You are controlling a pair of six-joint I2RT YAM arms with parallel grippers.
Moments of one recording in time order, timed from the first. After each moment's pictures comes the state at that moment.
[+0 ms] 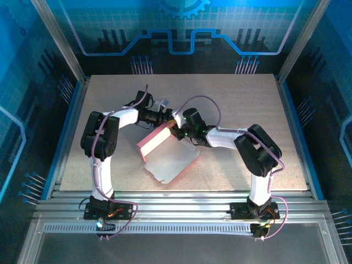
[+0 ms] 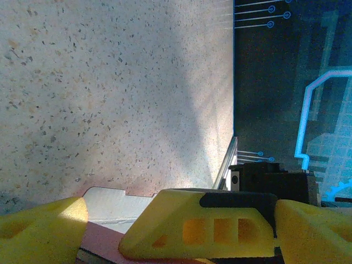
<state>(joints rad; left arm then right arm) -0.23 2.07 1.32 -0.24 1.10 -0.51 0.67 1.89 1.06 0.20 -0.14 0.03</state>
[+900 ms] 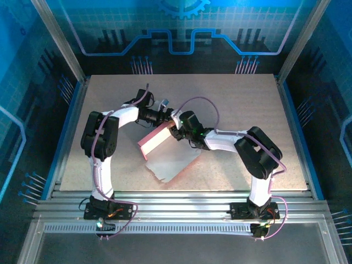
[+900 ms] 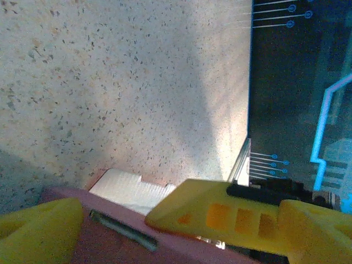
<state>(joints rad) -0.24 2.07 1.39 -0.39 1.02 -0.45 0.72 1.84 1.03 0.19 0.01 0.05</state>
